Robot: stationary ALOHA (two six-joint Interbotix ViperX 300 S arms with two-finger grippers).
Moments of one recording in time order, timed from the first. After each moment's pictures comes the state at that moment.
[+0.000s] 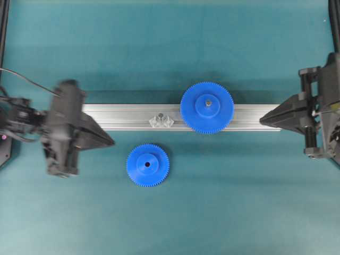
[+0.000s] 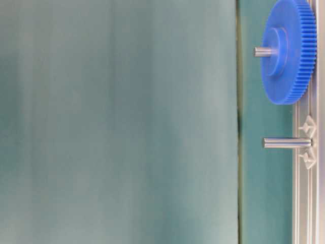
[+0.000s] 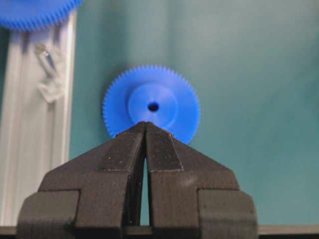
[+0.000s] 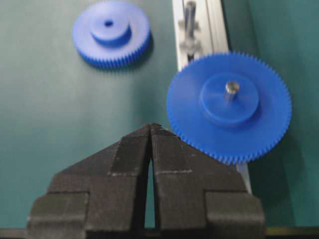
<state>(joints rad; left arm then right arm) -0.10 -0.43 0.88 0.01 0.04 -0.11 -0.01 -0.79 1.07 0.04 0.29 0.05</state>
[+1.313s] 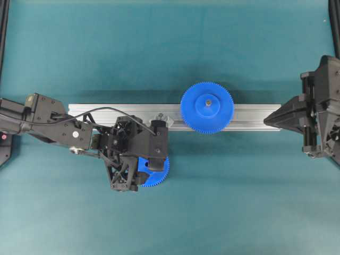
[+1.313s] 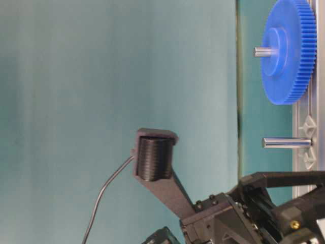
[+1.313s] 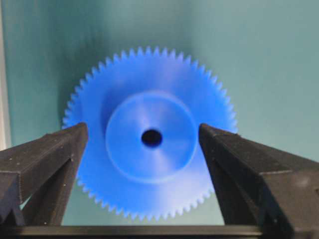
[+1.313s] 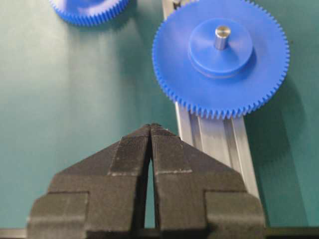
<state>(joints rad) -0.12 0.11 0.61 0.02 0.11 -0.08 -0.03 -0.81 1.14 0.04 0.30 0.09</state>
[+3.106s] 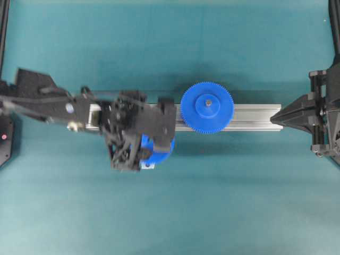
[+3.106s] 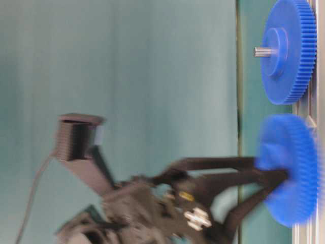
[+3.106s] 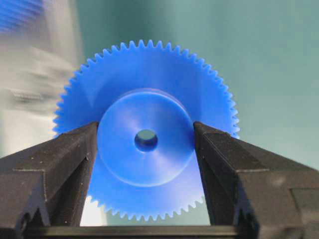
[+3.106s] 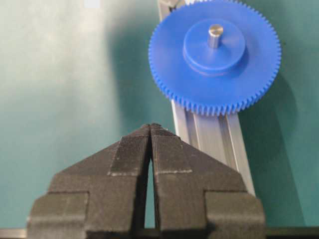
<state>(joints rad) -0.02 -0.02 0.47 0.02 0.37 0.07 -0.04 -0.89 1.18 0.04 0.30 0.09</state>
